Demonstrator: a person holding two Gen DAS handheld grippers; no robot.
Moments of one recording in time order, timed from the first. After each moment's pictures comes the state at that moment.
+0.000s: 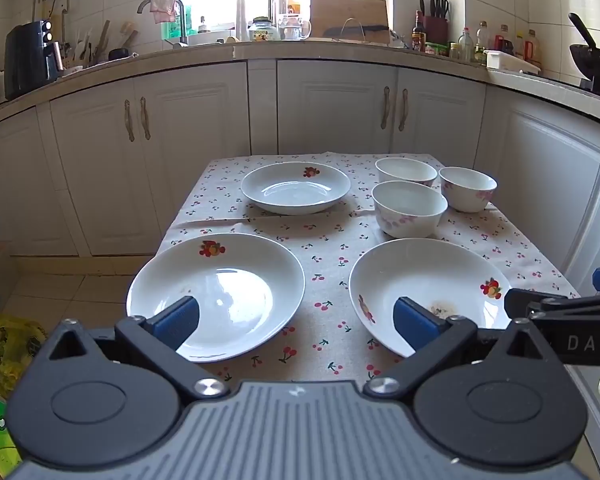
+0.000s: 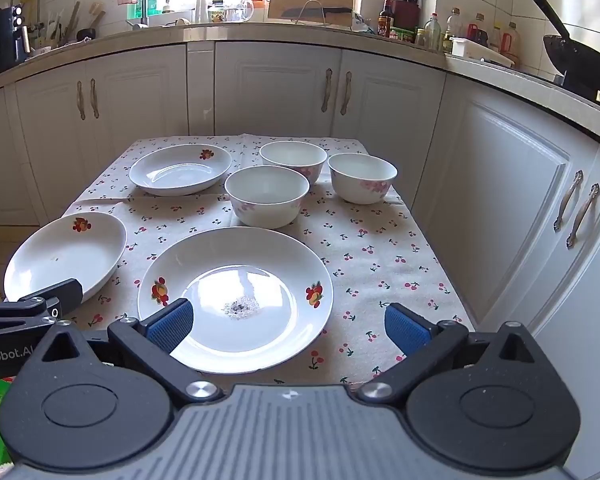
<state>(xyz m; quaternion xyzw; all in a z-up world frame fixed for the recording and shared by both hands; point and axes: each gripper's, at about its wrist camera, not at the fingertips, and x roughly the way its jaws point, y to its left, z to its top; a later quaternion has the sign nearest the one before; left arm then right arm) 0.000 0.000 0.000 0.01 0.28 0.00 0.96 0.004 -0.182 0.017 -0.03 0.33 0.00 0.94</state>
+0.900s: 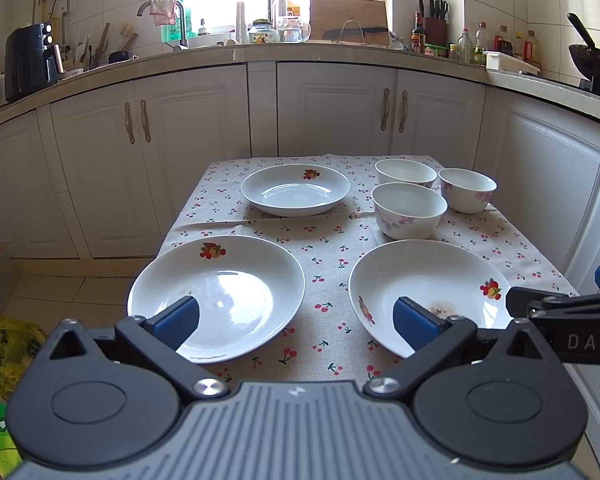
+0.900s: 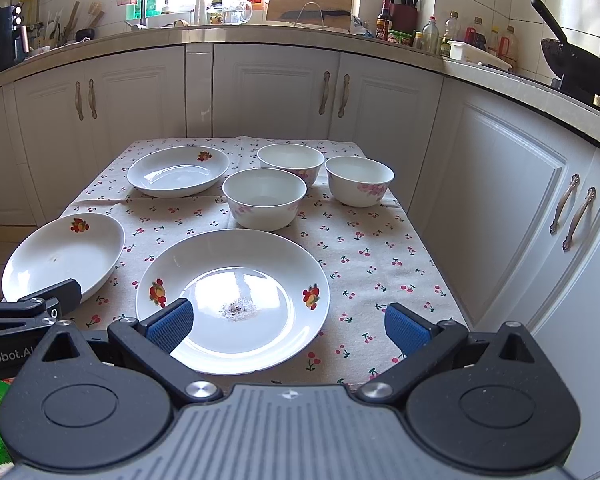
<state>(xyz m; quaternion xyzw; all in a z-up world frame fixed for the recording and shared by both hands) -0.001 -0.004 0.004 0.01 0.28 0.00 0.96 0.004 -0.181 0.016 -0.04 0.33 -0.01 0.94</state>
